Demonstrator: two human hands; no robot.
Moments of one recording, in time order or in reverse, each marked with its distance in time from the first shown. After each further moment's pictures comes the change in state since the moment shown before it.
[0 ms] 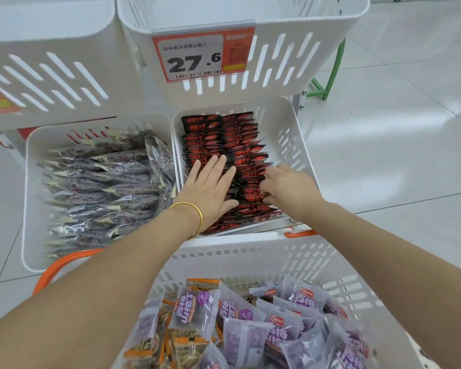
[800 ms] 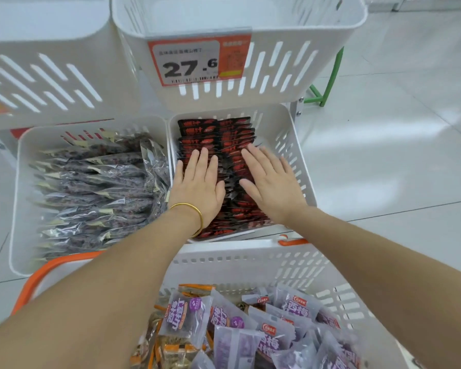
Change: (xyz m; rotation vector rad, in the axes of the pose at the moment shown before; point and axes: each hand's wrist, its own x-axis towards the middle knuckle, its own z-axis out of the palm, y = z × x) left_hand 0.011 0.006 -0.003 -0.128 0.076 -0.281; right_hand 0.019 -0.006 0.018 0.179 0.209 0.152
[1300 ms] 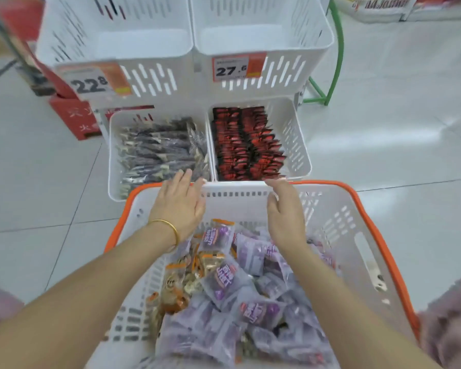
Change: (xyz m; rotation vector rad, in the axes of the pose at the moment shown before) left_hand -0.200 -0.047 -0.055 -0.033 -0.063 -0.029; right_hand -0.171 -0.126 -0.057 0.744 0.305 0.382
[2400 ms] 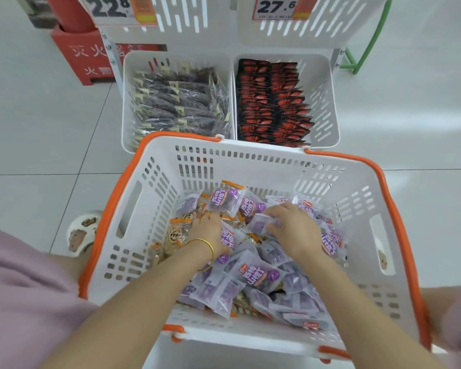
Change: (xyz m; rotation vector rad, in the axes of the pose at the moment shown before) left_hand -0.057 0.016 0.120 -0.299 -0.417 -0.203; right_hand -0.062 0.027 0.018 -0.603 -0.522 0.107
